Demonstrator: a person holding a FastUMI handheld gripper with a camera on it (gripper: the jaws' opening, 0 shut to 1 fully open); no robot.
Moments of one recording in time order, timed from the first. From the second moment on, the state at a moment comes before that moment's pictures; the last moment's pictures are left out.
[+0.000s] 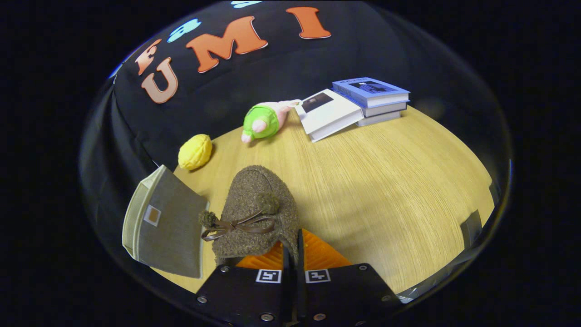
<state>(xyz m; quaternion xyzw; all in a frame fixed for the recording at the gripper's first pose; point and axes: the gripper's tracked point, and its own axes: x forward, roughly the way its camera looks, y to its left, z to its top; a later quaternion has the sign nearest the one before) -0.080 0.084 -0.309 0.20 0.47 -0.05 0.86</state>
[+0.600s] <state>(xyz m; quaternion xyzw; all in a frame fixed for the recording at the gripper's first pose) -0.018 0.235 -0.215 0.25 0.42 0.07 0.87</state>
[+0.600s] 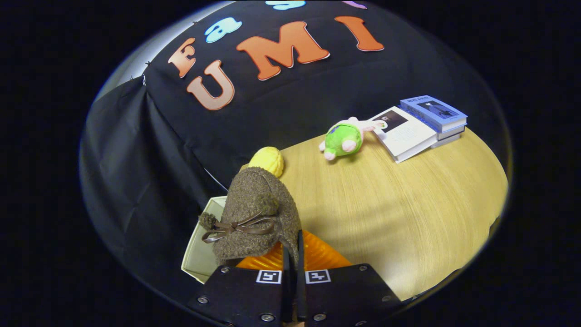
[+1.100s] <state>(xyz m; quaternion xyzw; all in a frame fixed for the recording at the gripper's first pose) 0.003 0.336 -0.210 0.25 0.43 0.11 0.86</state>
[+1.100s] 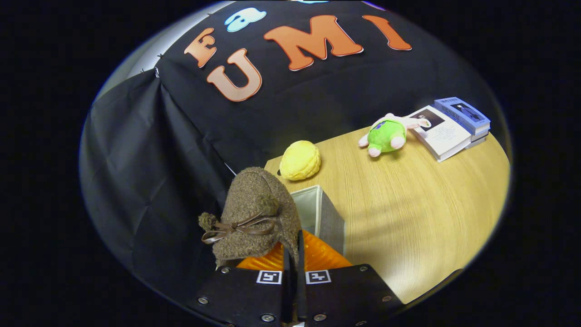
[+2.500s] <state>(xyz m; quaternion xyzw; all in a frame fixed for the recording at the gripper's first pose) -0.006 0.293 -0.156 0.25 0.34 0.10 0.90</state>
